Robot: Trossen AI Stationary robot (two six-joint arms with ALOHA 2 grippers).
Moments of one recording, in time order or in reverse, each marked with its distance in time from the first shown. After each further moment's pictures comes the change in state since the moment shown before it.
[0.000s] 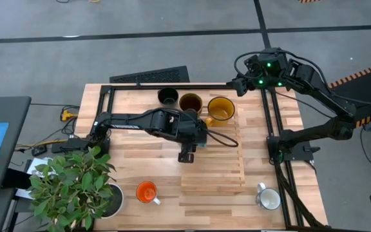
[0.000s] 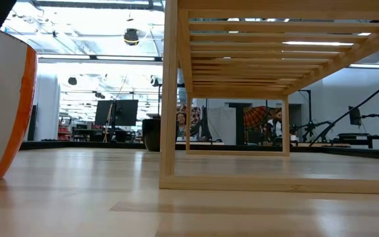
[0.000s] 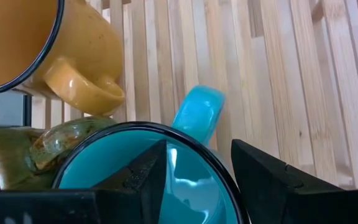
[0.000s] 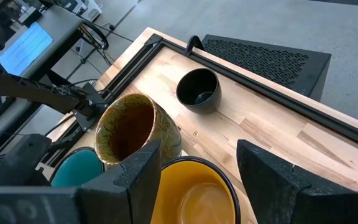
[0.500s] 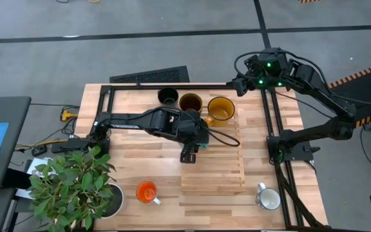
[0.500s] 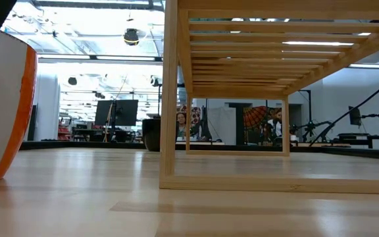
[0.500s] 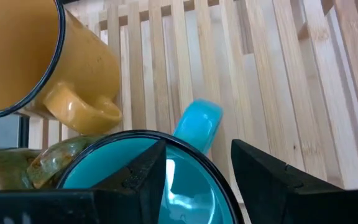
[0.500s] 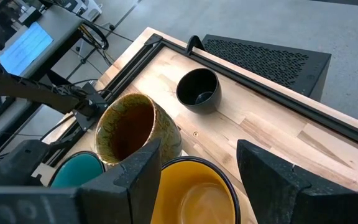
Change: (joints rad) left arm 0.000 0.000 0.000 0.058 0.026 0.021; right arm 0.000 0.000 0.000 0.000 0.000 0.000
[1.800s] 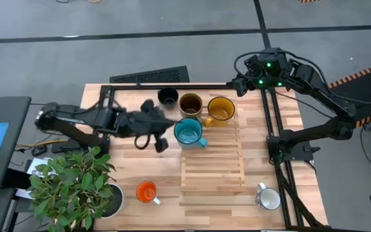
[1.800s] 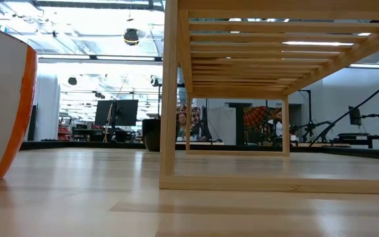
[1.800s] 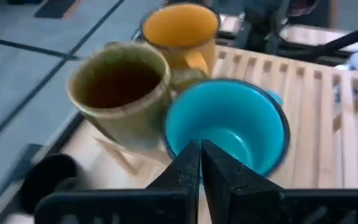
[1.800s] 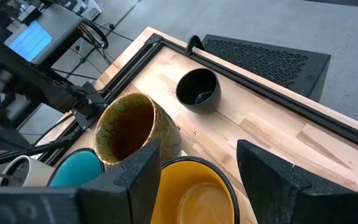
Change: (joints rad) left arm -0.044 -0.708 -0.887 0.541 -0.287 -0.343; right arm 0.001 0.000 0.000 0.000 0.001 -0.009
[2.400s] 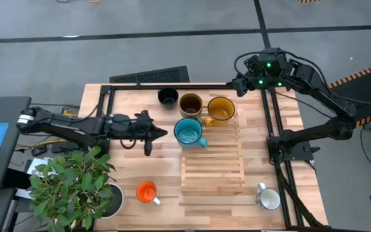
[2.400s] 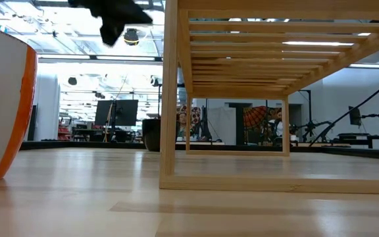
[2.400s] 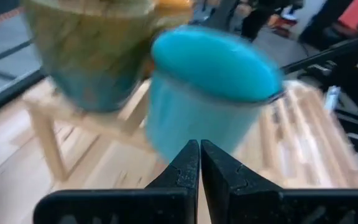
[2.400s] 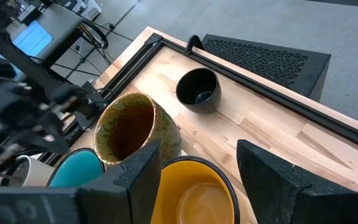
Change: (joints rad) left arm 0.112 -0.344 -0.747 0.717 0.296 -0.059; right arm 0.000 0.000 0.000 -0.001 0.000 0.000
